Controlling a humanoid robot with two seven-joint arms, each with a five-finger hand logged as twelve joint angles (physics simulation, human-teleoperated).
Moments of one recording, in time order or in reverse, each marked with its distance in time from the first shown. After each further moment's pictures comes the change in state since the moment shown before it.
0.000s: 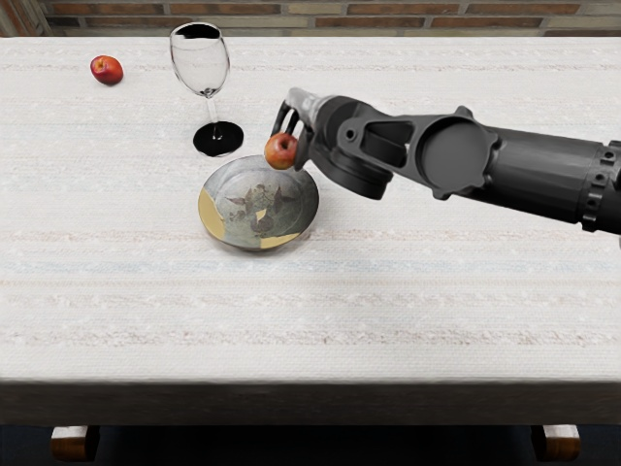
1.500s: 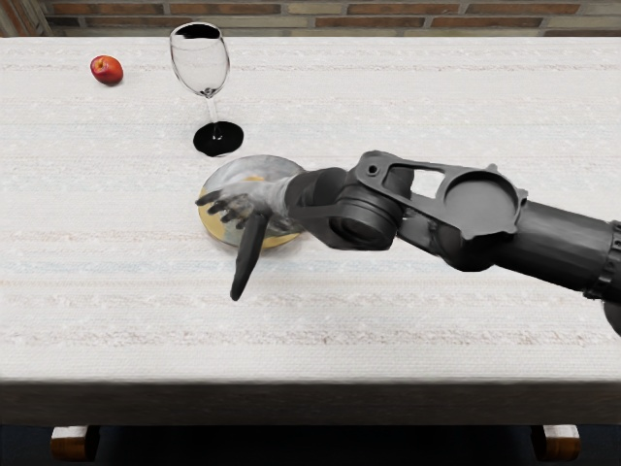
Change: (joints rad) left arm 0.003 0.000 0.000 0.000 0.001 0.001 0.000; right arm -0.333 -0.071 0.438 0.248 0.099 0.312 -0.001
